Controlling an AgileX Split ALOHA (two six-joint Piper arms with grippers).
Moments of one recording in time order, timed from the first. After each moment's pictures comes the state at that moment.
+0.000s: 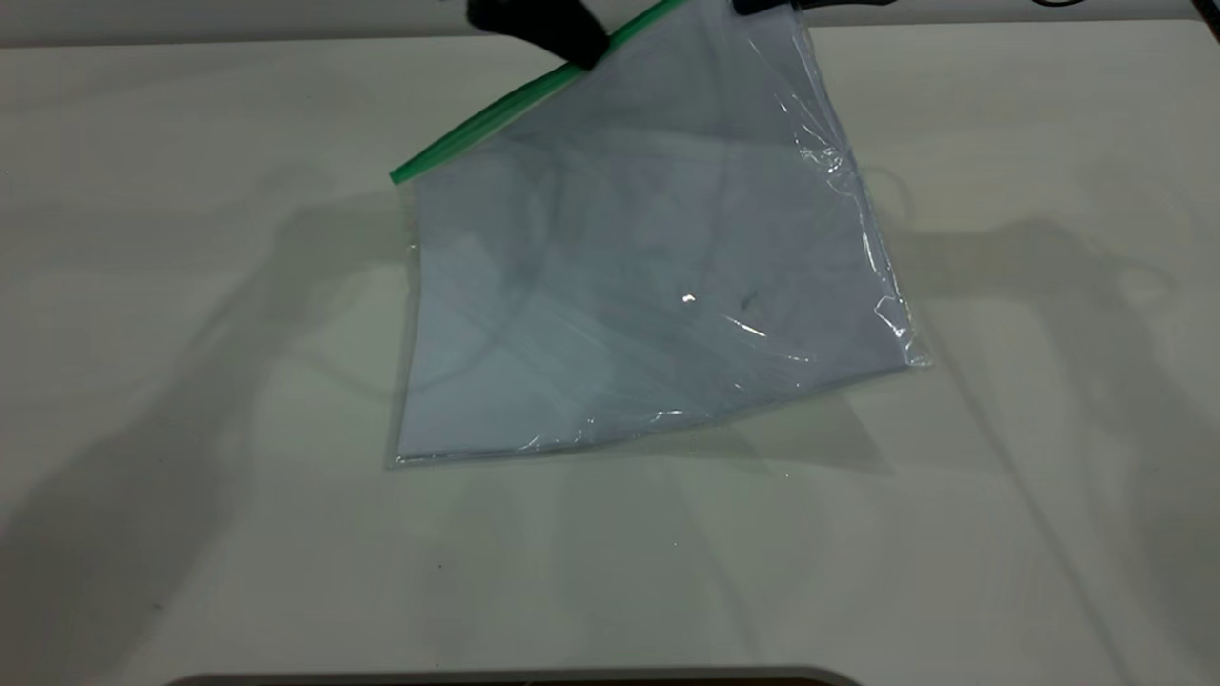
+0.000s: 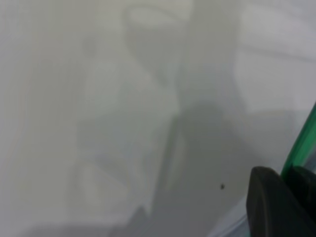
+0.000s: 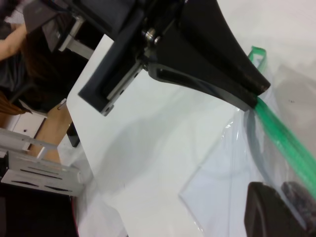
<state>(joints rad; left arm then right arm) -0.27 2.42 -1.82 -0.91 0.88 1.47 0.10 2.25 -1.44 1.34 1.07 -1.33</state>
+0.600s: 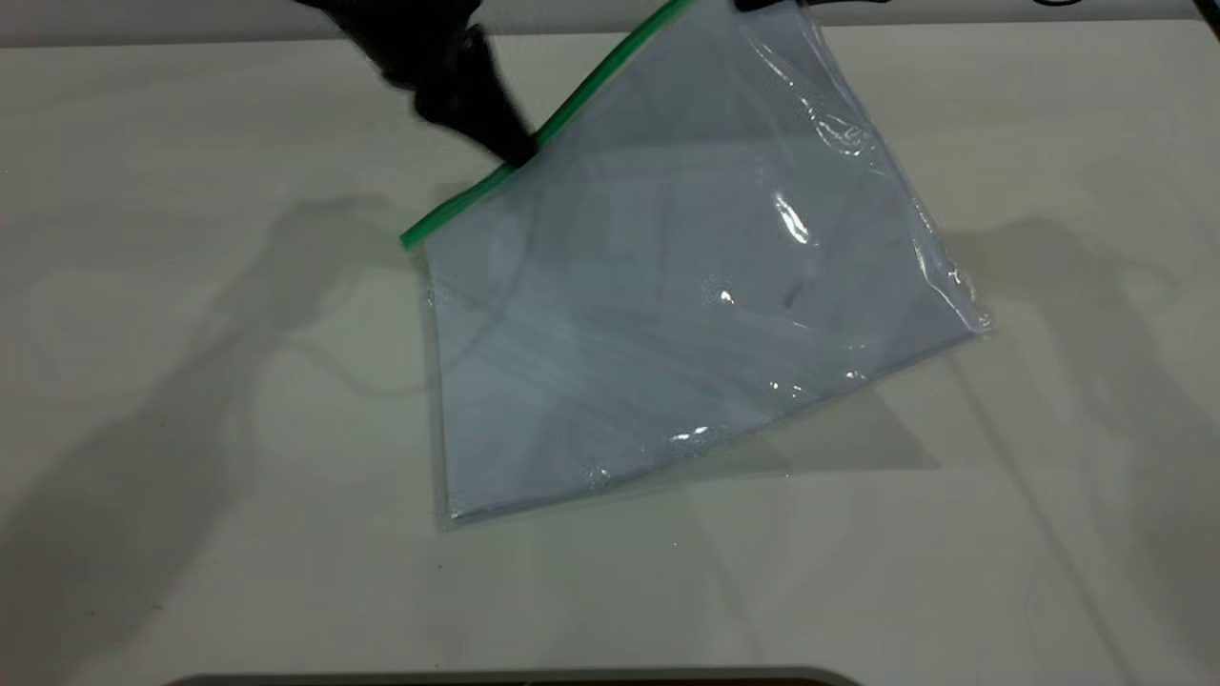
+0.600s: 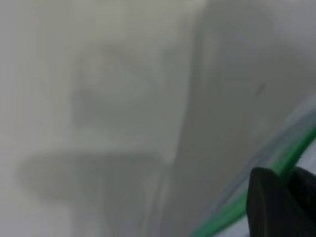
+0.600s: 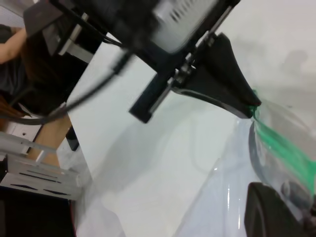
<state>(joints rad) -0.25 2.49 -1.82 -0.66 0.84 1.38 0.10 2.25 -1.44 1.35 1.07 -1.34</state>
